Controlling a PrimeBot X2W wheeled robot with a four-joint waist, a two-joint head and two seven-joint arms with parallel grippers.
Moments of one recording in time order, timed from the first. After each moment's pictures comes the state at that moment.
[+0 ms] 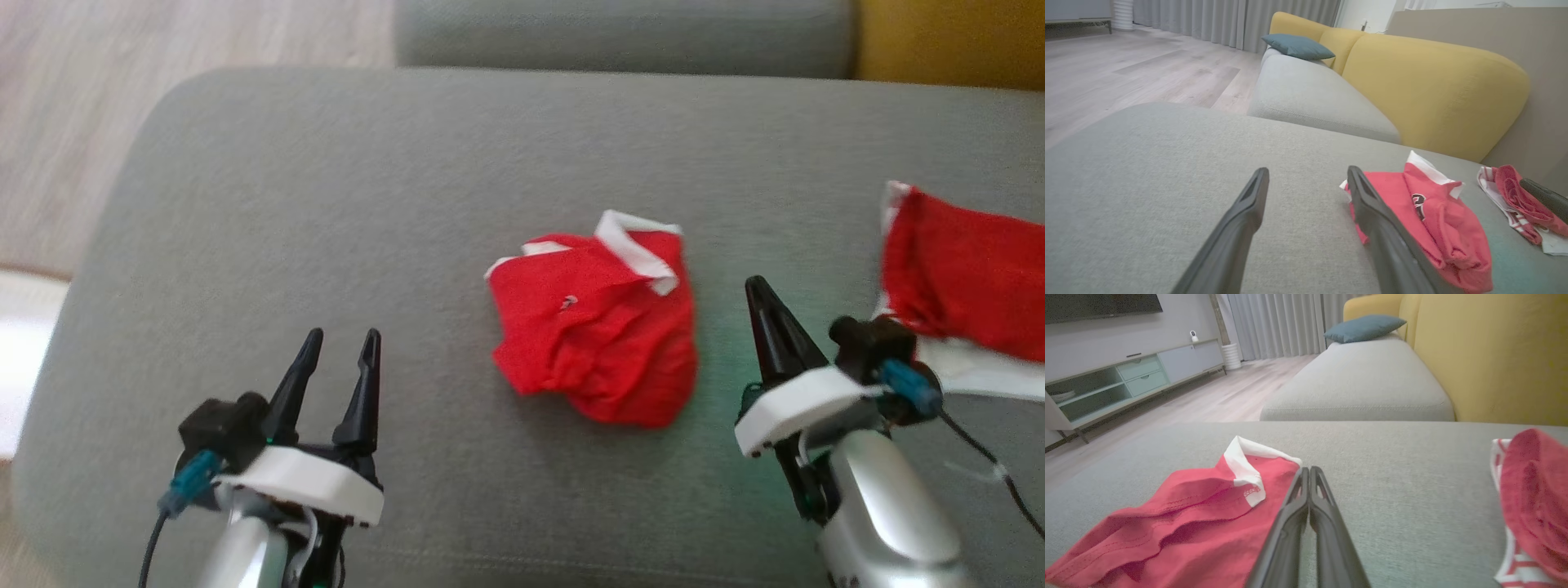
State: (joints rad) left arm -0.08 0.05 -0.19 0.27 -0.30 -0.12 -0.25; right arm -0.28 -0.05 0.14 0.52 0.17 0.13 -0.20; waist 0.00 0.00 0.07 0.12
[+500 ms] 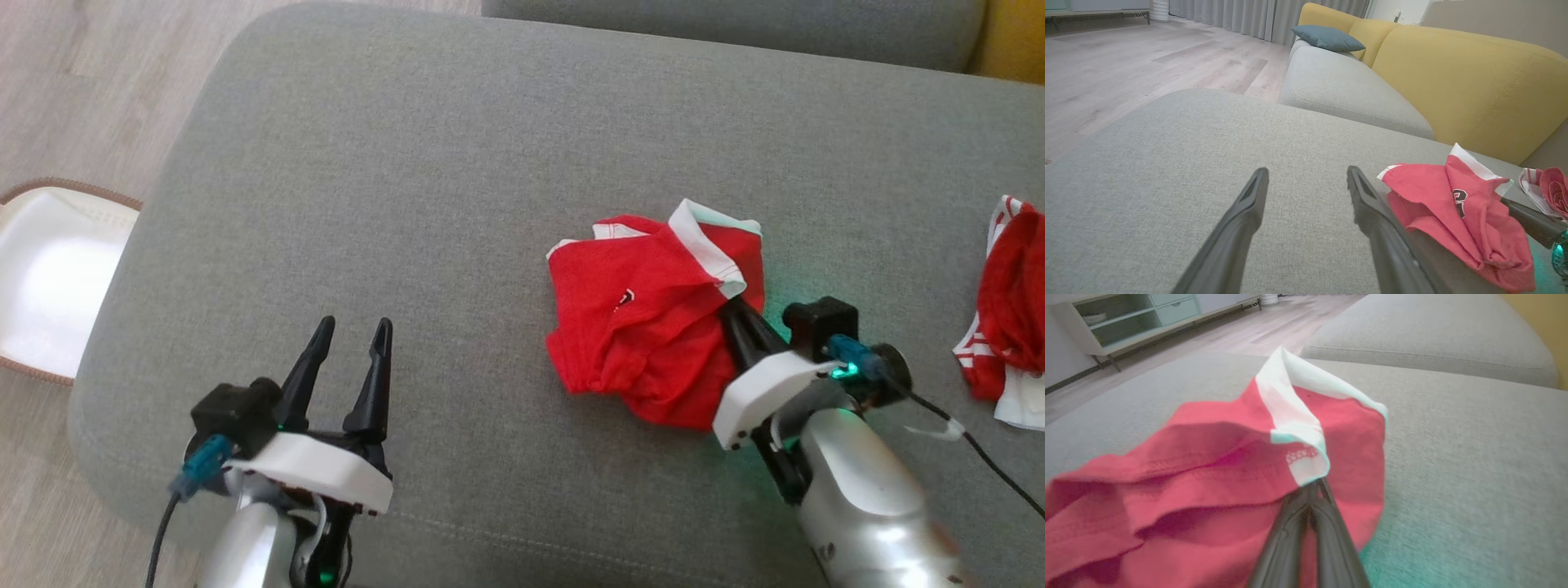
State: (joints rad) left arm -0.12 0.05 -0.21 0.30 -0.30 -0.12 -0.25; right arm -0.47 -0.05 0.23 0.87 0.12 0.13 -0.23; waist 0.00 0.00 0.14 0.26
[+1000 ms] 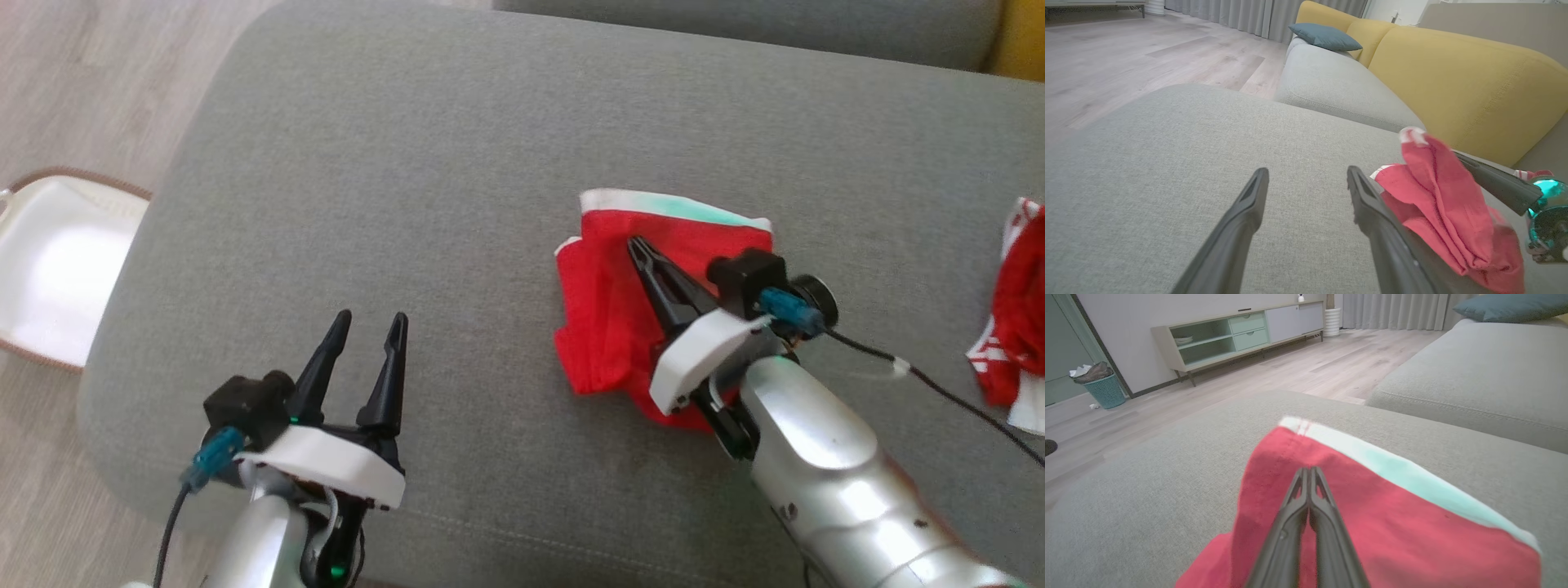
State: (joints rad) left arm -0.14 0.05 -0.25 0.31 -0.34 -0.12 -0.25; right arm -0.60 -0.06 0.55 0.83 0.30 0.13 -0.25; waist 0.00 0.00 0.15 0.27
